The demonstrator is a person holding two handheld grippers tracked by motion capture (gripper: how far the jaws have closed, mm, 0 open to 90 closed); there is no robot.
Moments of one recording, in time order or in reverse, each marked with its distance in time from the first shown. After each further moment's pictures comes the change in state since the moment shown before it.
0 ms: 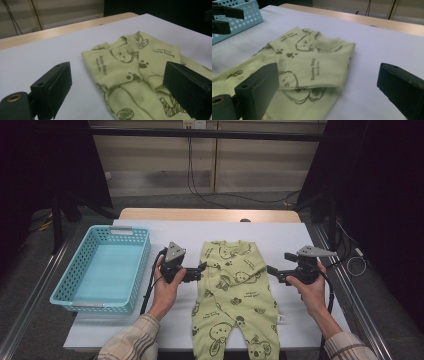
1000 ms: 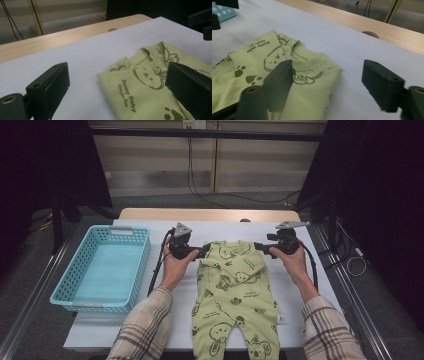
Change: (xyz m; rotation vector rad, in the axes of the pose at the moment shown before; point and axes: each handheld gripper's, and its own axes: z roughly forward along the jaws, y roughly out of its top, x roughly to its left) left arm 0.043 0.016 0.065 0.023 0.010 -0.042; right arm -0.038 0.042 0.086 0.112 -0.006 -0.049
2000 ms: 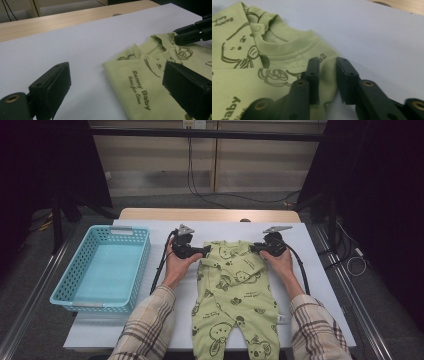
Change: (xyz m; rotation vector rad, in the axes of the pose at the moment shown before) left arm 0.009 -0.008 0.024 0.078 0.008 -0.036; right arm -0.011 -0.025 0.056 0.123 -0.007 0.041
